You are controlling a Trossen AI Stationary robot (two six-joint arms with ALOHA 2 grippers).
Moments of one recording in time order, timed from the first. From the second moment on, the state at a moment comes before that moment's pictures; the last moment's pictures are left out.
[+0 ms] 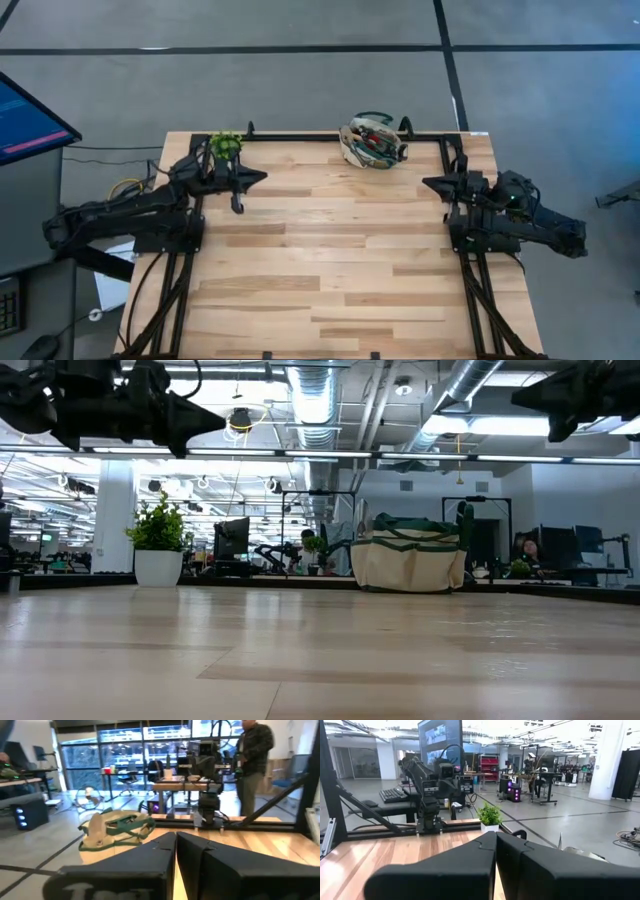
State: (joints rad) left arm 0.49 0.71 0.23 0.56 0.30 0.02; right arm -0.23 0.00 0.32 -0.22 0.04 -0.03
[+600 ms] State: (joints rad) left arm 0.74 0.36 0.23 0.39 0.50 -0.17; right arm -0.23 0.00 0.32 -0.23 0.04 -0.06
